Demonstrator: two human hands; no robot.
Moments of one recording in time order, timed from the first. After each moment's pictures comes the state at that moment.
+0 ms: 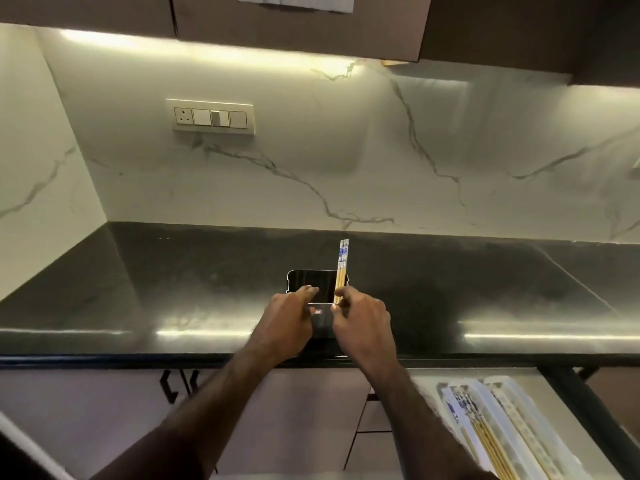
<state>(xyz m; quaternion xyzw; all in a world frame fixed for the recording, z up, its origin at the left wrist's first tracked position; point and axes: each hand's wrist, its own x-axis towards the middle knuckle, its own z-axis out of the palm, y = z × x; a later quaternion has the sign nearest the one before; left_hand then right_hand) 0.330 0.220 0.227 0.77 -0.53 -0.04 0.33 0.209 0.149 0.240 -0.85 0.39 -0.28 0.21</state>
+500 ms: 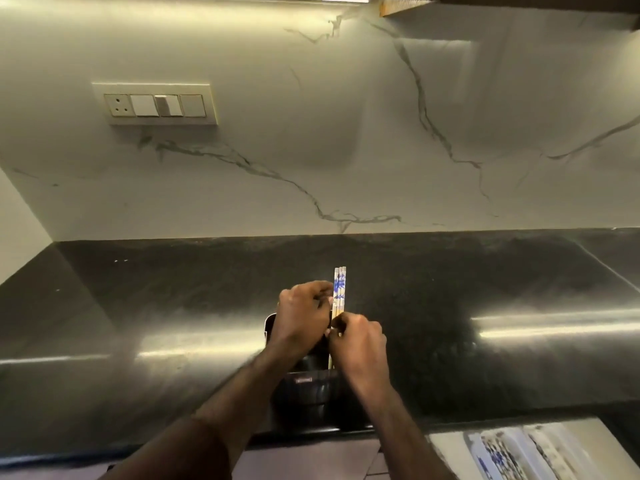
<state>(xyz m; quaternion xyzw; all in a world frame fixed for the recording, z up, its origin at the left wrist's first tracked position) 0.396 0.047 0.208 0.76 -0.45 -0.08 0.46 0.290 0.015 0.191 -0.81 0.46 -0.21 0.28</state>
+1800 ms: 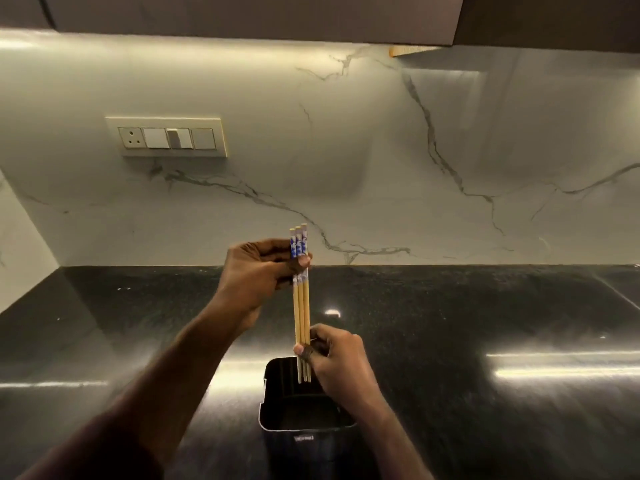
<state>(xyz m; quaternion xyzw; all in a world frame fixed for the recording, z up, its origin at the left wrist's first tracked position) 0.463 0.050 0.322 0.56 -0.33 -0.29 0.70 0.324 -0.012 0.217 -0.82 0.28 -0.24 0.44</state>
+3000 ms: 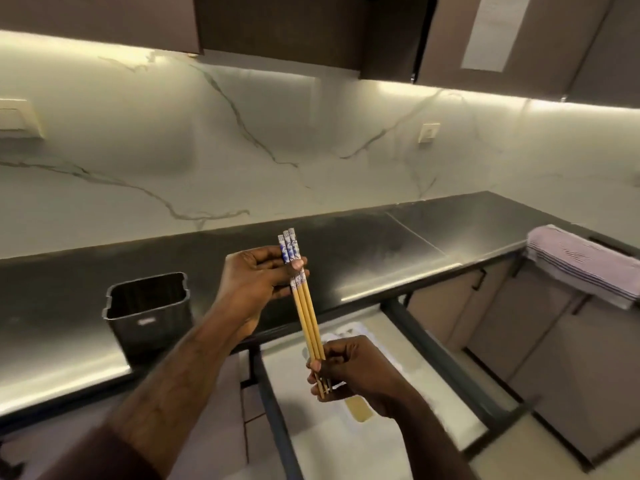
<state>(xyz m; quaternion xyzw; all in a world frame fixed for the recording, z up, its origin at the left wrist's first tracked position) 0.117 0.142 0.313 0.48 -0.41 -0.44 0.64 -0.077 0.128 0.228 -0.64 0.42 -0.20 0.61</state>
